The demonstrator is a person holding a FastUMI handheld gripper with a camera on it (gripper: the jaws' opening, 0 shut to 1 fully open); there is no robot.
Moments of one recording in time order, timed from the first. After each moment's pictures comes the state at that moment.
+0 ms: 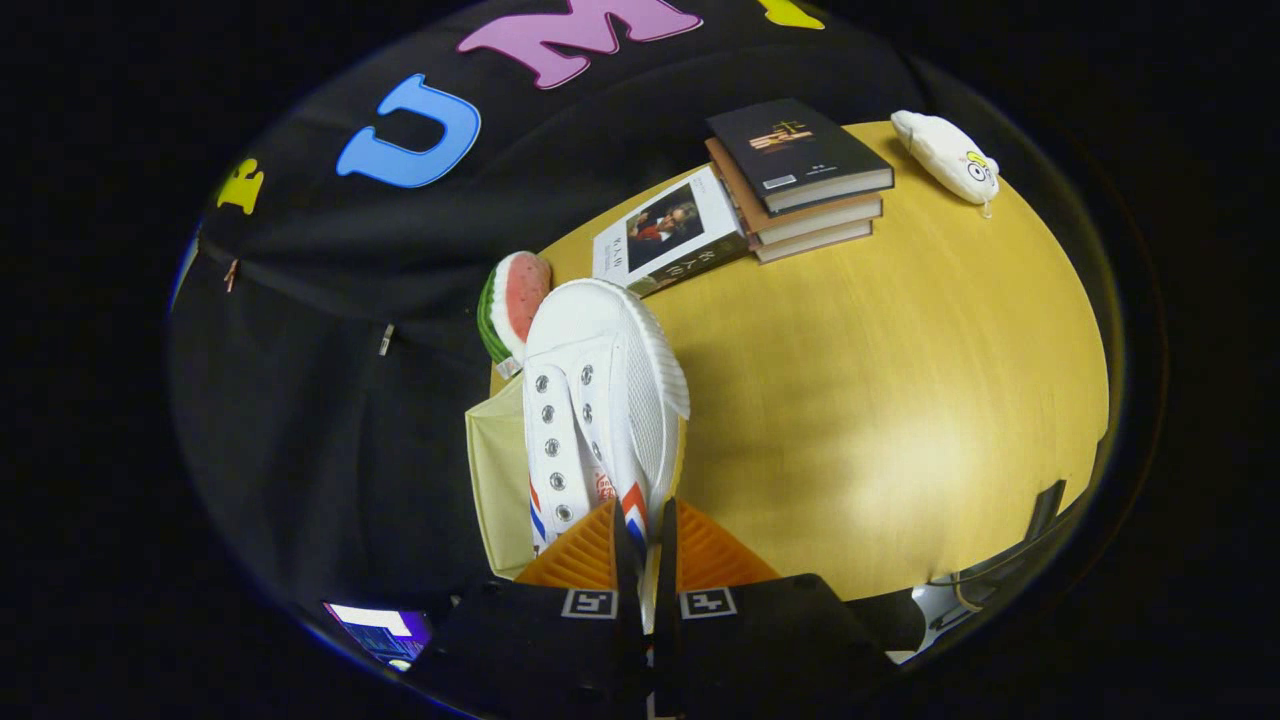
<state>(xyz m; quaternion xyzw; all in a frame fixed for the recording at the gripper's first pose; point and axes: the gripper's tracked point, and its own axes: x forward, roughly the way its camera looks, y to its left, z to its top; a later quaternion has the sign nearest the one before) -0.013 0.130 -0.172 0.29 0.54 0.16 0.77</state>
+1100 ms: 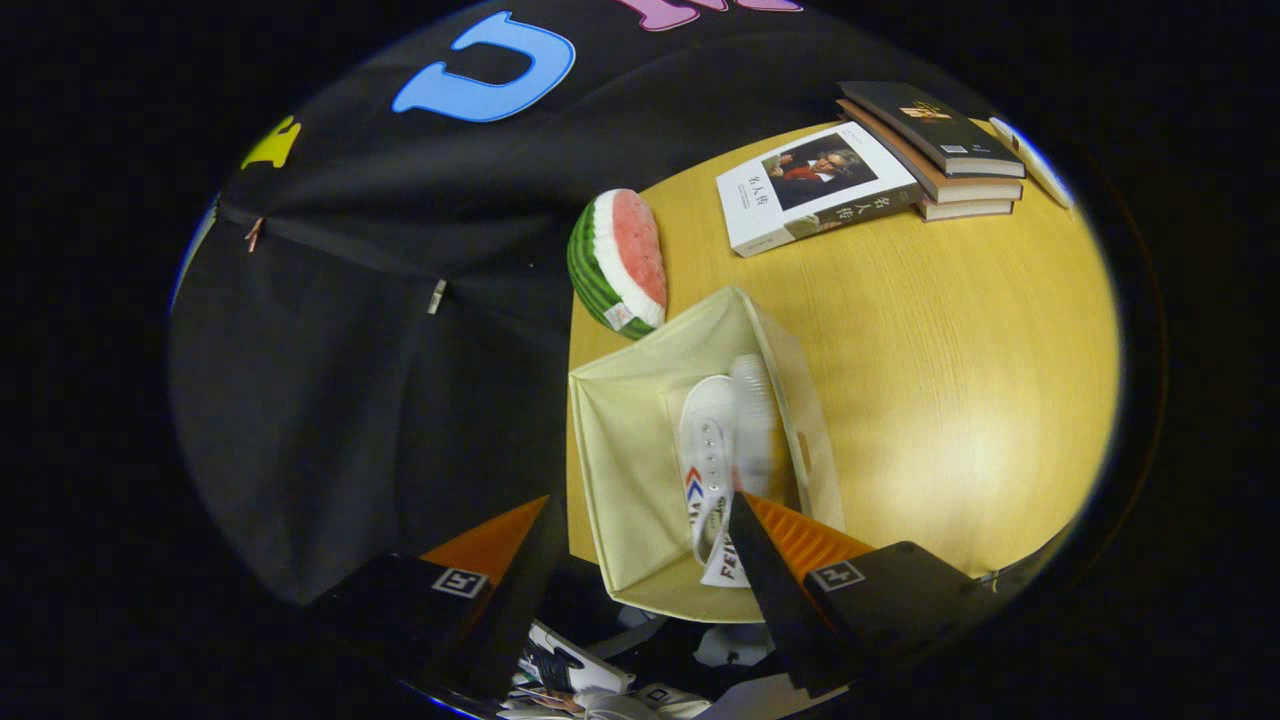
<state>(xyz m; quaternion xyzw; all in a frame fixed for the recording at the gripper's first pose) -0.016 0.290 -0.148 0.29 0.53 0.22 0.77</state>
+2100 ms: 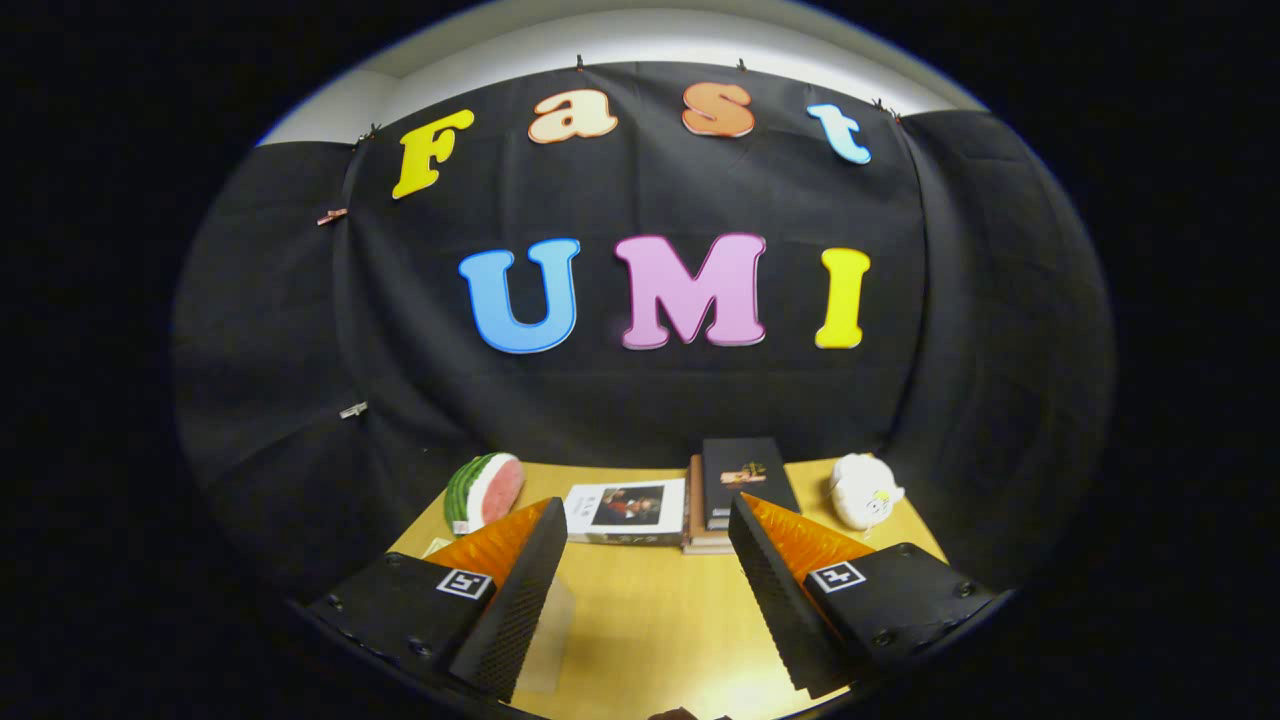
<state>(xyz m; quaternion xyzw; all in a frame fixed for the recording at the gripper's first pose) 0.024 0.022 0.022 0.04 0.11 0.05 0.99</state>
